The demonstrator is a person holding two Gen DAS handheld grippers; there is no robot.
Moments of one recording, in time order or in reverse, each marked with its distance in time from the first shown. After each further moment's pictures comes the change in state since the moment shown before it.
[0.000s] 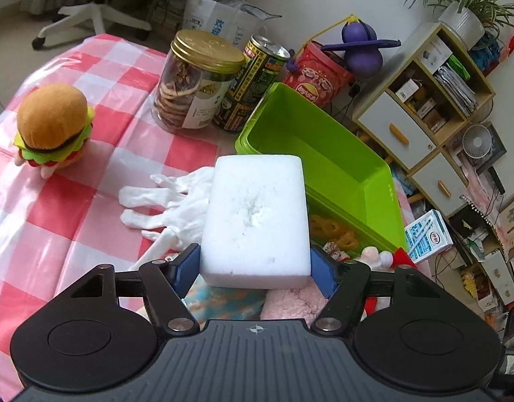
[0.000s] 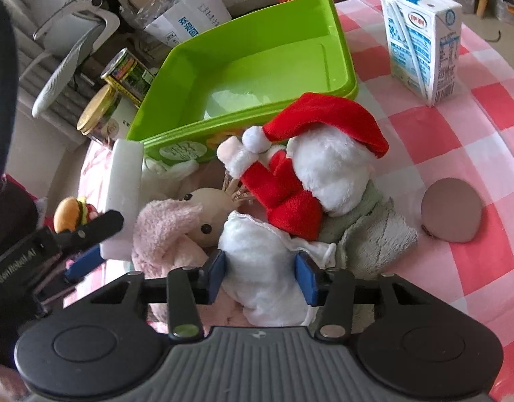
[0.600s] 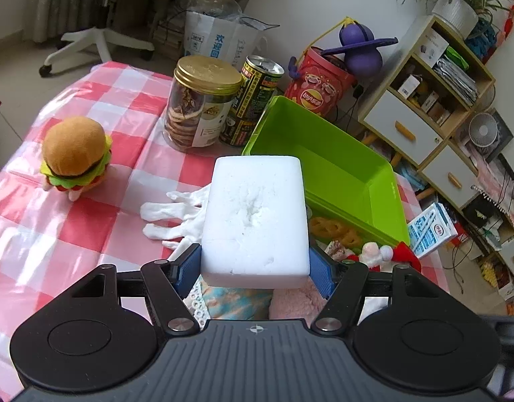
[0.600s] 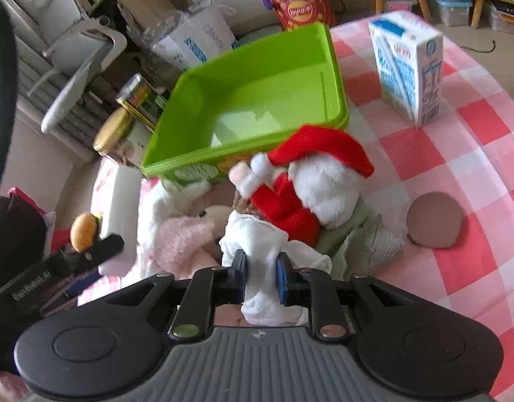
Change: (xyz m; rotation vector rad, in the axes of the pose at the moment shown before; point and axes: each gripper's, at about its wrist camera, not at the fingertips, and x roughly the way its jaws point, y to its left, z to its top) left arm -0.029 -0.014 0.001 0.079 -0.029 0.073; right arm -0.037 -0.003 0.000 0.021 -0.082 0.036
